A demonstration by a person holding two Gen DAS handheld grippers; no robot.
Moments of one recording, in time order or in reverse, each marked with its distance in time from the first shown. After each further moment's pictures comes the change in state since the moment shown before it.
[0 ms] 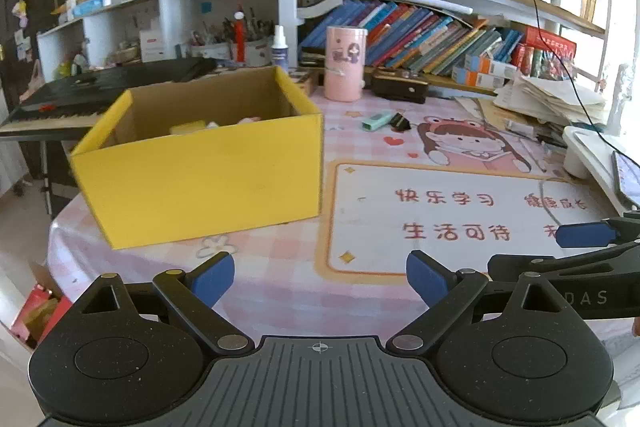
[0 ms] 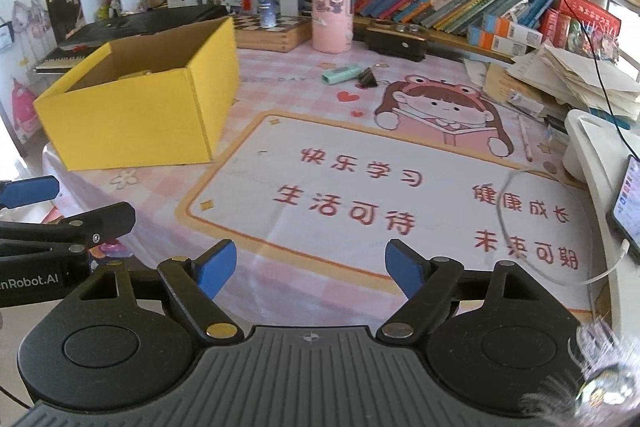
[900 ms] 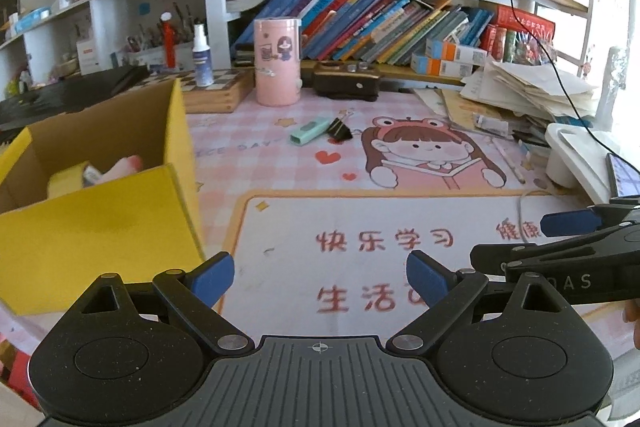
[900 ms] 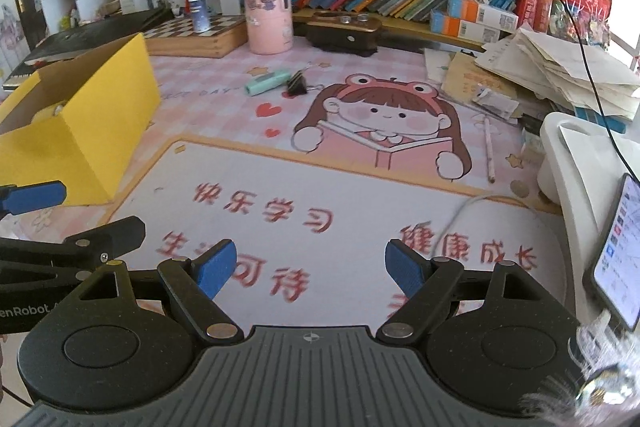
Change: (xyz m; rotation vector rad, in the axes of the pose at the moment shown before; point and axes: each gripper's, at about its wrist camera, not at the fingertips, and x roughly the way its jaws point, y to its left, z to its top) left arm 0.083 -0.077 0.051 0.057 0.033 -0.067; right arm 0.054 -0.097 0.046 0.045 0.036 -0.027
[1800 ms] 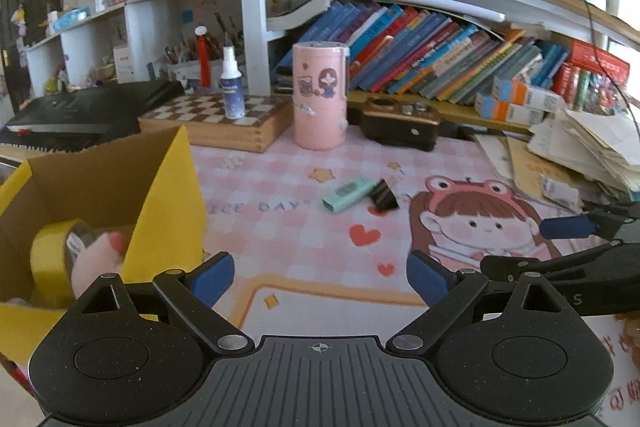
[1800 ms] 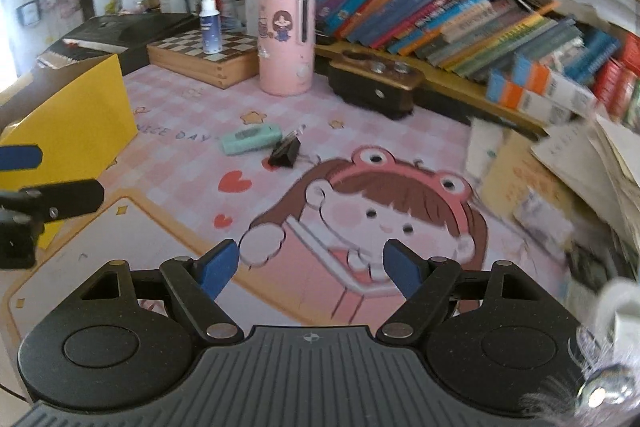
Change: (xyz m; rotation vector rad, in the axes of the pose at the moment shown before) left arm 0.071 -0.010 0.074 -0.104 -0.038 0.177; right arm 0.101 -0.062 0.094 -0.225 -0.068 0.154
